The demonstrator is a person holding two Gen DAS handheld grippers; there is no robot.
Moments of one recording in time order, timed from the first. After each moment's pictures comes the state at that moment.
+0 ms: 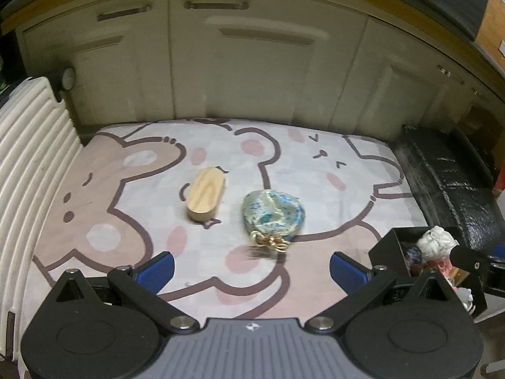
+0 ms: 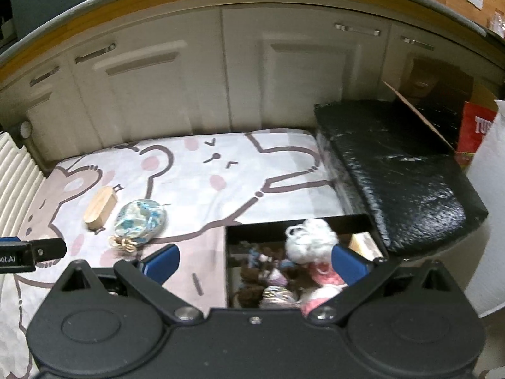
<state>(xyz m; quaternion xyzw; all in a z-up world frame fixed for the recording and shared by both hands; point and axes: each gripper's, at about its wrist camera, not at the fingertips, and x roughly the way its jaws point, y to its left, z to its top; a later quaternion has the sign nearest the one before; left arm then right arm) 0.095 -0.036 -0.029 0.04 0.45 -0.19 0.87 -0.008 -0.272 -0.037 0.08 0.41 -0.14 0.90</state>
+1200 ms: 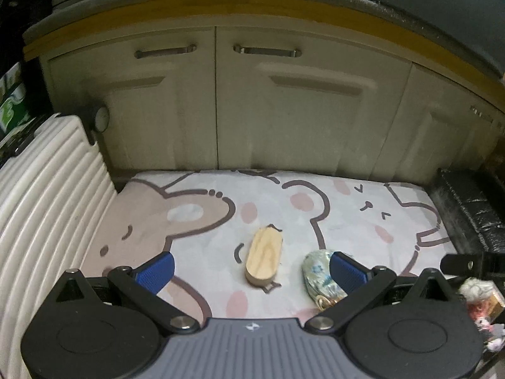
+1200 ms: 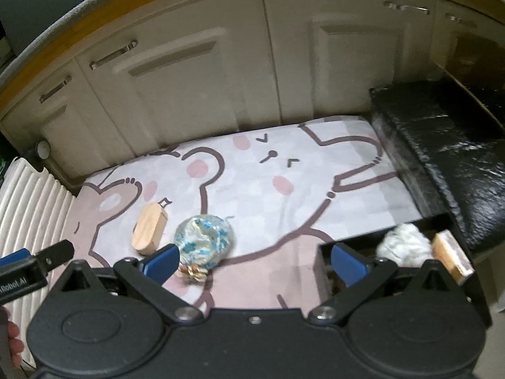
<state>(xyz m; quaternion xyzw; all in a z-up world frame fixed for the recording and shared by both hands) 0.157 0.006 -0.019 0.05 0.39 -0.16 0.91 0.080 -0.231 -0.037 0.16 0.43 -0.11 0.88</state>
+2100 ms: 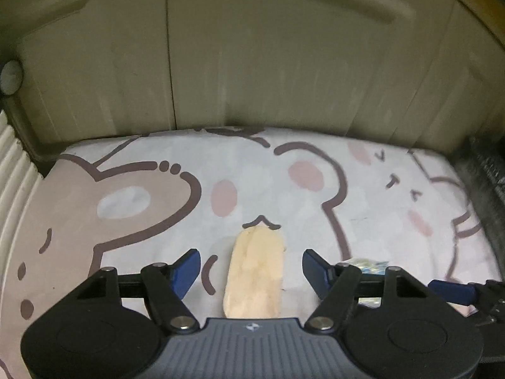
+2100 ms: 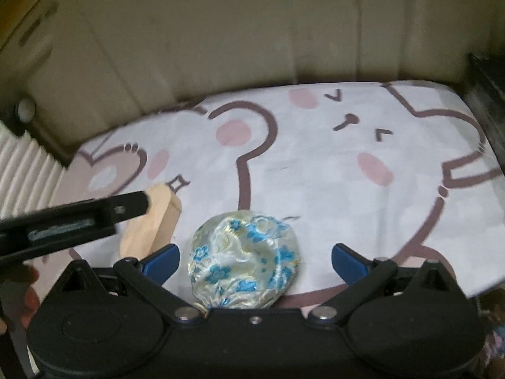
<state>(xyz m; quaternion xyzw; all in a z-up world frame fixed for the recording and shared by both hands) 0.268 -0.040 -0.131 0.06 0.46 -0.21 0.86 0.181 -0.182 -0.162 0.14 0.48 -0.05 0.87</state>
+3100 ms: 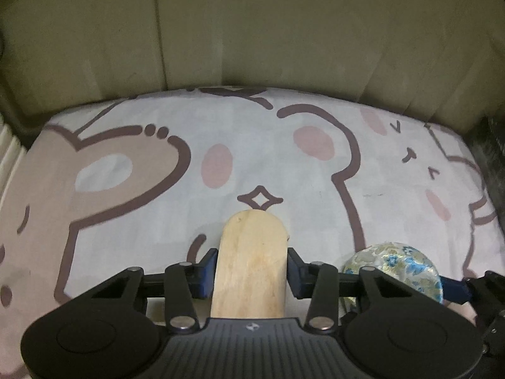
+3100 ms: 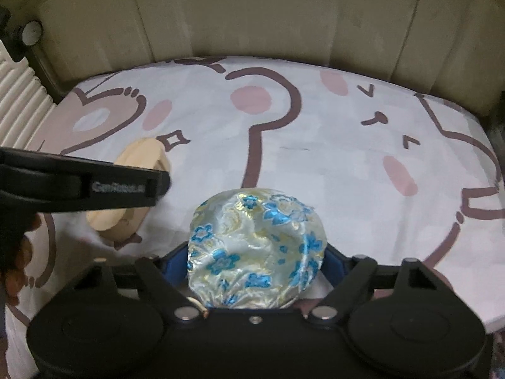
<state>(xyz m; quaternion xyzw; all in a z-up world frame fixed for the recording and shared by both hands) 0.280 -0.052 -0.154 0.06 0.51 -0.20 0.83 0.192 -0.165 -0.186 0.04 0.51 -0.02 0.86</state>
